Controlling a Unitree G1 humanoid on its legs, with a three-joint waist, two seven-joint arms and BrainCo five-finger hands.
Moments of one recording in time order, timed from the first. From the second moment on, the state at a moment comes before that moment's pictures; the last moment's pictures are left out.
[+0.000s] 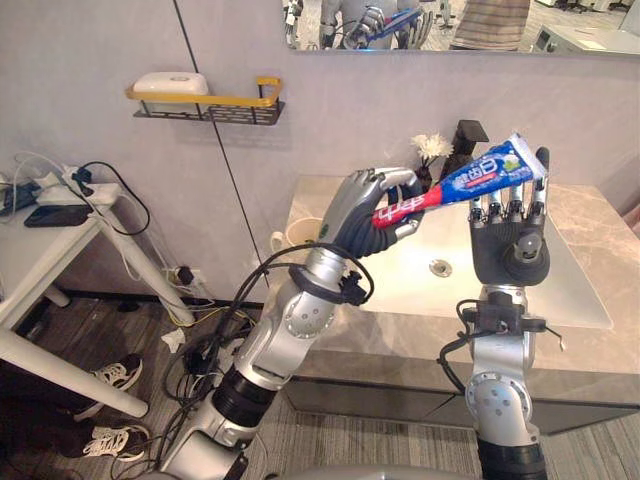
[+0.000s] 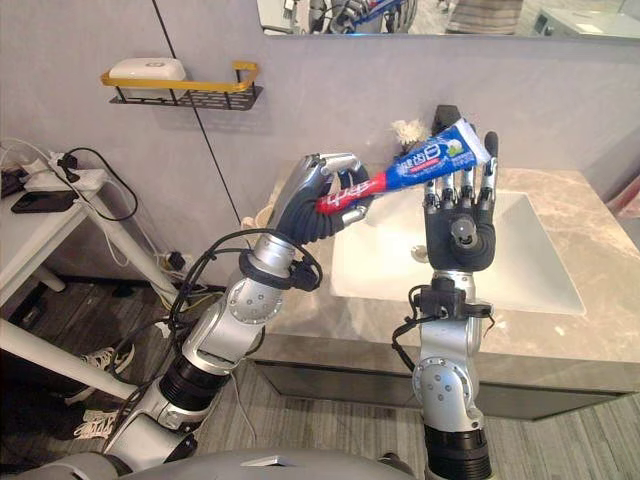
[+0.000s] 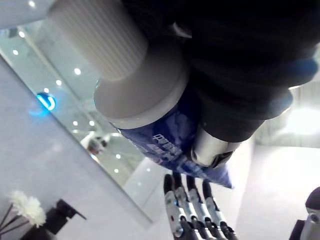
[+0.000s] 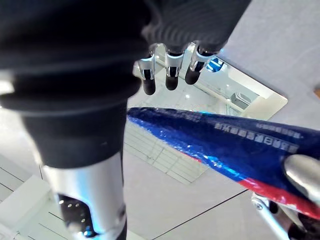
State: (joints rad) left arm -0.38 0.10 -0.46 -0.24 0.58 -0.18 0.20; right arm -0.01 -0.06 0.05 -0.43 1.00 -0.26 0.11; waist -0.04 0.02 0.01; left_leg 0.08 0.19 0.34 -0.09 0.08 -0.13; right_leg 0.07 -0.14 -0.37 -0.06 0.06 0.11
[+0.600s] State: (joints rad) left arm -0.38 0.09 -0.58 -0.24 0.57 -0.21 0.17; right arm -0.01 -0.06 0.08 -0.43 1.04 -0.27 0.10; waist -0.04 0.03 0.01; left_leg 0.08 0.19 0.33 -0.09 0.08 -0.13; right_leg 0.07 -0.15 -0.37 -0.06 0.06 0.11
